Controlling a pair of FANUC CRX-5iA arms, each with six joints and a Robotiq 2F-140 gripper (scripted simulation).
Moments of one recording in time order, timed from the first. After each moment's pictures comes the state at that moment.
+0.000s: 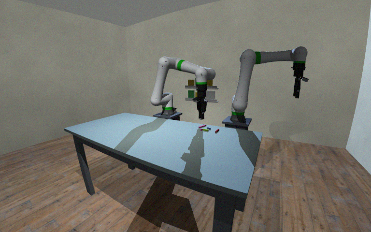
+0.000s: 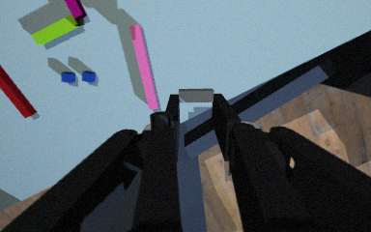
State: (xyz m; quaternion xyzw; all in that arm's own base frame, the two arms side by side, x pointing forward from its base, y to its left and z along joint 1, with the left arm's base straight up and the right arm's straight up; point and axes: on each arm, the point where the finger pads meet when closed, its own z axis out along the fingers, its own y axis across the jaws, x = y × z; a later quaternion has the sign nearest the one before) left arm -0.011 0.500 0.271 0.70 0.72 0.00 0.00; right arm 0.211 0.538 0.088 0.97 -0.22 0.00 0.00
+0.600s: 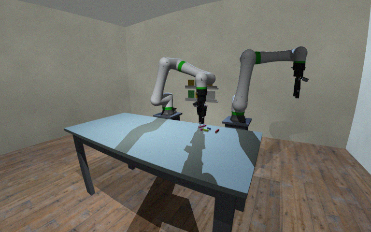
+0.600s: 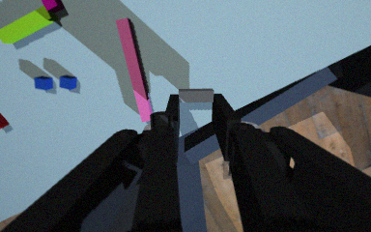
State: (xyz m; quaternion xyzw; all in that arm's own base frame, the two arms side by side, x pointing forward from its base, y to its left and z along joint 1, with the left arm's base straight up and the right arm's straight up) left arm -0.011 0.500 0.271 0.70 0.72 0.00 0.00; right arm 0.211 0.538 0.048 0.97 -0.22 0.00 0.00
